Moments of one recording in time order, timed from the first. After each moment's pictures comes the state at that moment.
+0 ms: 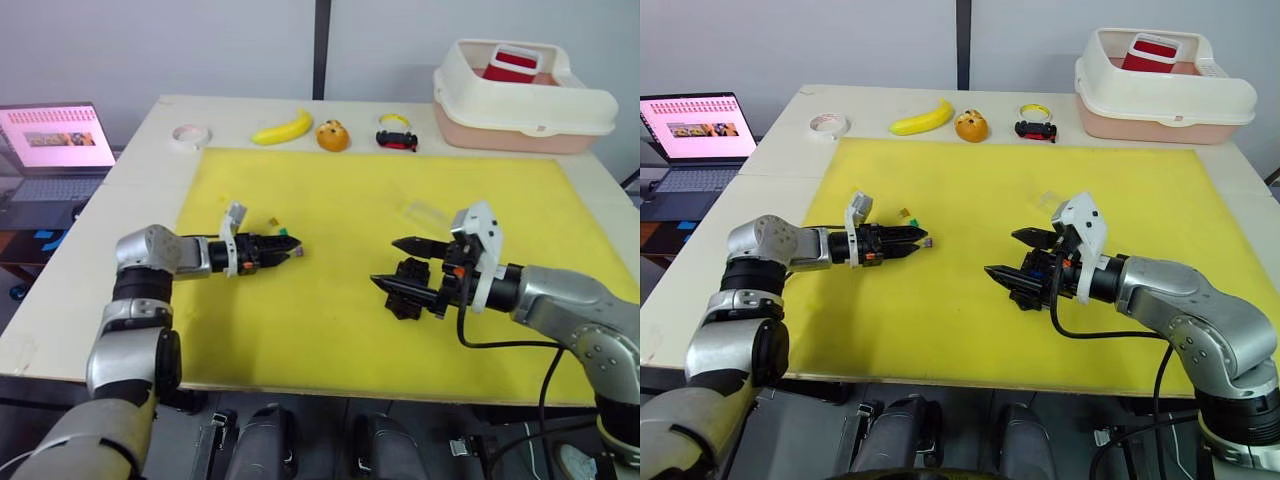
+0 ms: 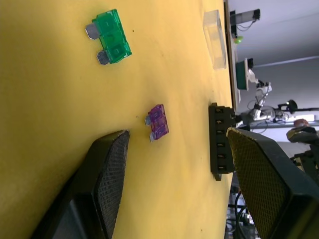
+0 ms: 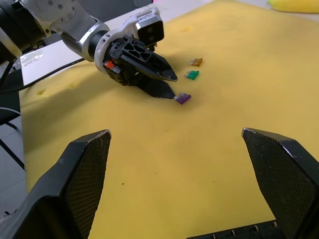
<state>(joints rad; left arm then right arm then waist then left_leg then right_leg) -0.90 0.39 0.20 0.73 -0.60 1.33 -0.85 -0.26 -0.77 -0.16 -0.57 0.87 0.91 0.63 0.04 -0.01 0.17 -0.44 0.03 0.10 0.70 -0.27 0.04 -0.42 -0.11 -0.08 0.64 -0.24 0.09</state>
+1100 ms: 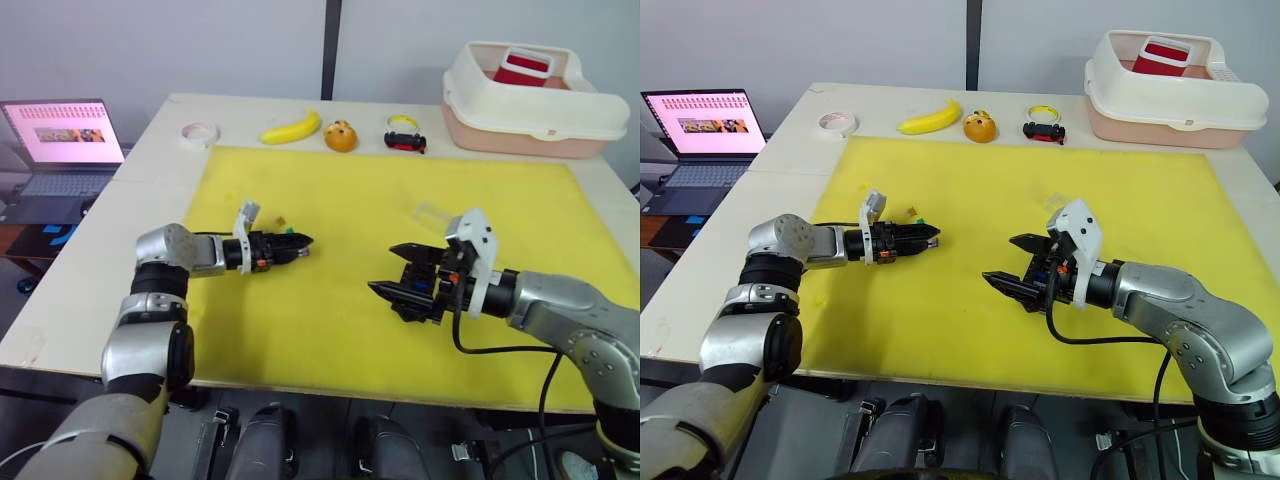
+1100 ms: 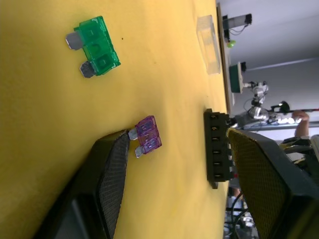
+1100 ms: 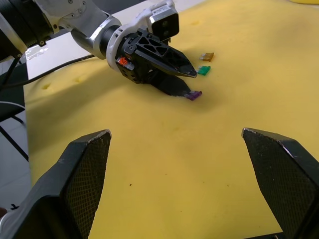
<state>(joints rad) -0.94 0.33 0.18 0.79 -0.55 1.27 -0.86 -0.25 -0.77 -0.14 -0.58 0.87 0.91 0.61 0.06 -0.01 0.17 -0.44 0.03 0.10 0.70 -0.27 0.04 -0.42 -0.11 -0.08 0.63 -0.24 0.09</state>
